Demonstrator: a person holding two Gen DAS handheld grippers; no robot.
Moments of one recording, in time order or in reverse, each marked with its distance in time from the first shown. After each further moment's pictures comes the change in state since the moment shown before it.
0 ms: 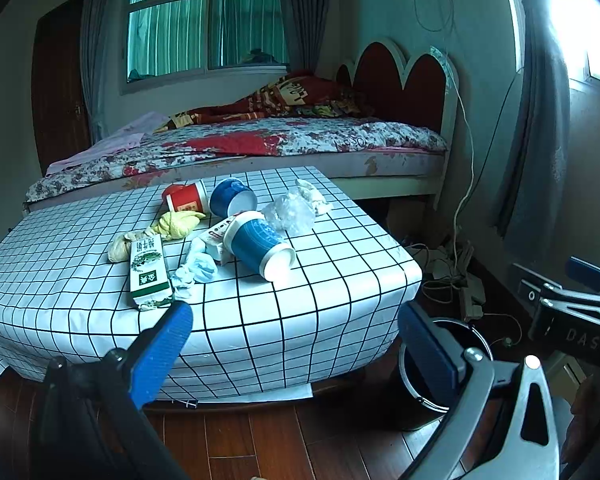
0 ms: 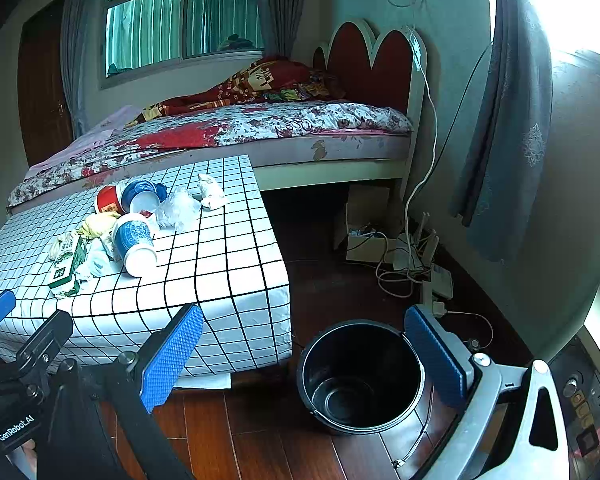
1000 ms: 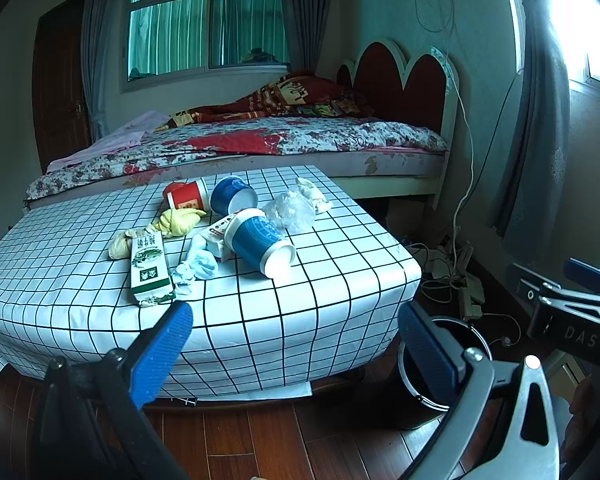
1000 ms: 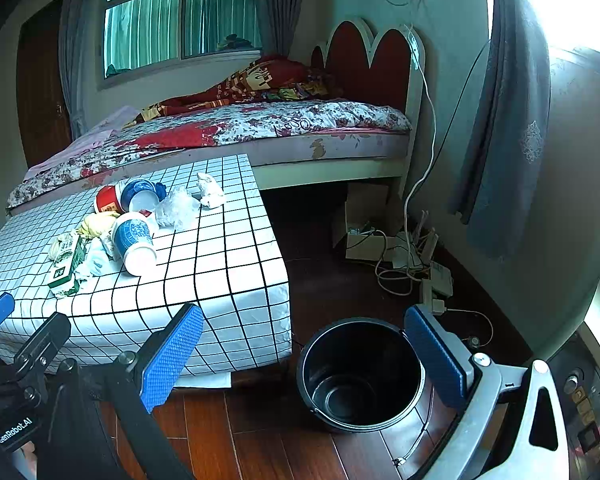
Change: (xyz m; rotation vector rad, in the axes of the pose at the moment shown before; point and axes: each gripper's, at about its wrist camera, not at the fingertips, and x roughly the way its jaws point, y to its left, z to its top) left arm -0.001 0.000 -0.002 -0.004 0.002 -0.003; right arm 0.000 -0.001 -0.003 0.004 0.004 -0.002
